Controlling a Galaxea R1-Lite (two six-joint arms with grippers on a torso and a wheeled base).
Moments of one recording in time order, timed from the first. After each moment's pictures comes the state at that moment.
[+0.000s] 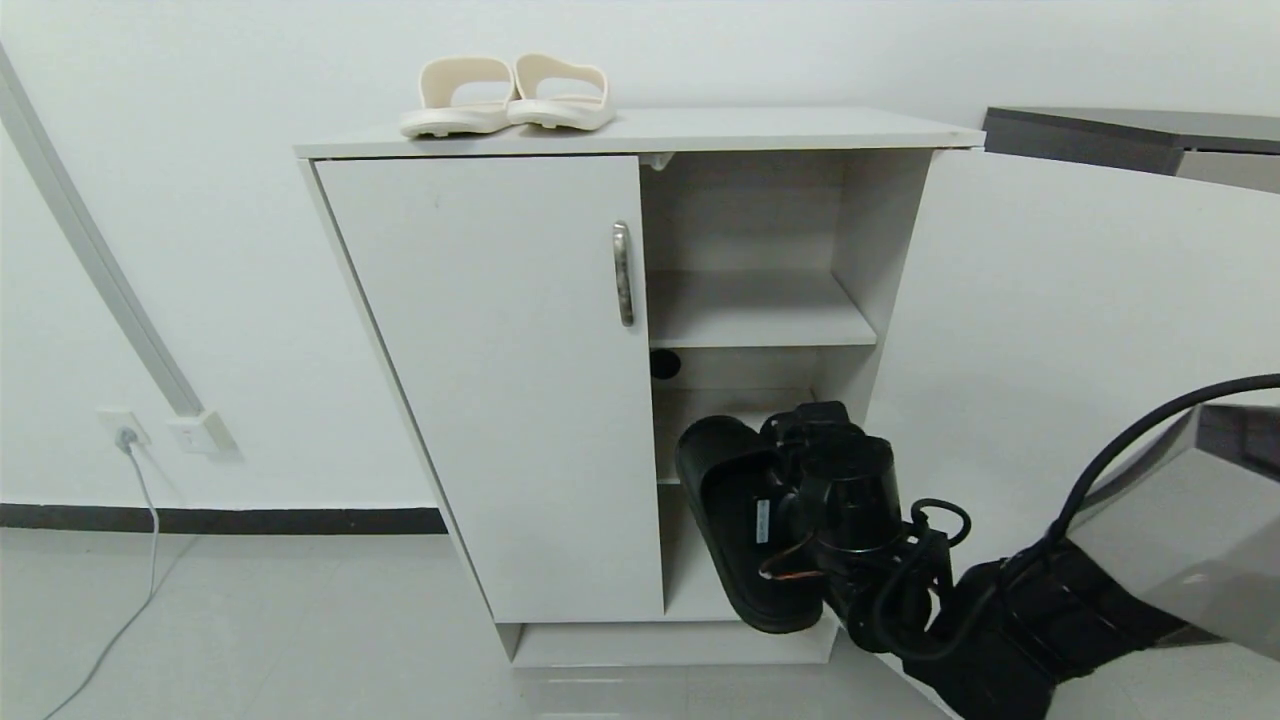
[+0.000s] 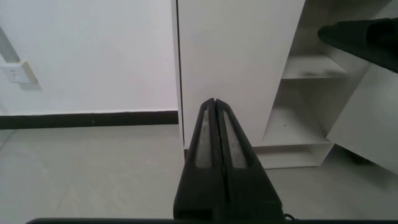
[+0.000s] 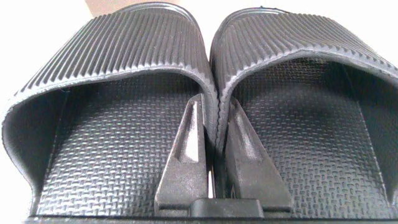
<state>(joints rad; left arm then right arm) 0.00 0.00 0.00 0.00 0.00 -0.01 0.79 2.09 -0.89 -0.93 -0.60 0.22</state>
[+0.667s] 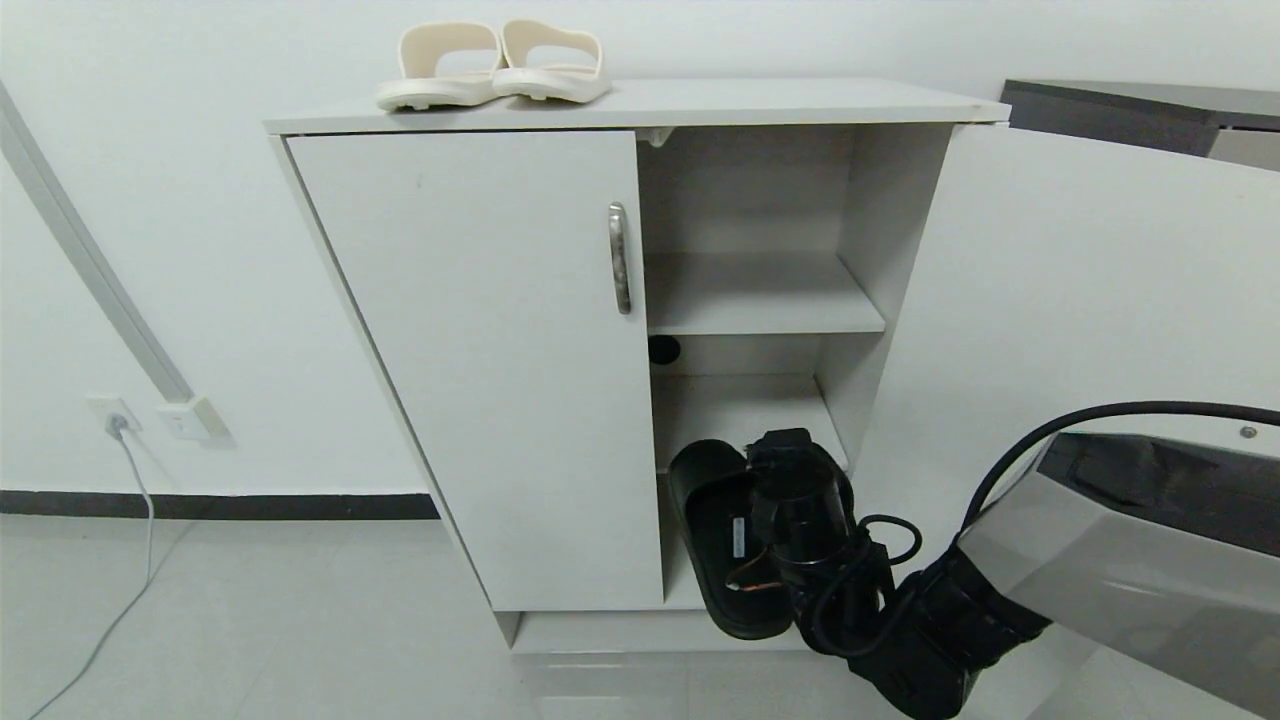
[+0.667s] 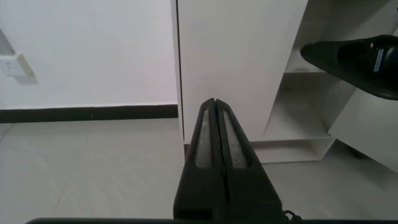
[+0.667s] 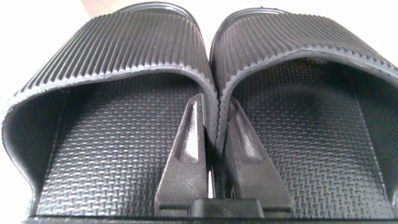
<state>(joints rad) 0.00 0.00 0.00 0.00 0.00 -0.01 0.78 2.24 -0.98 -0.93 -0.62 0.23</state>
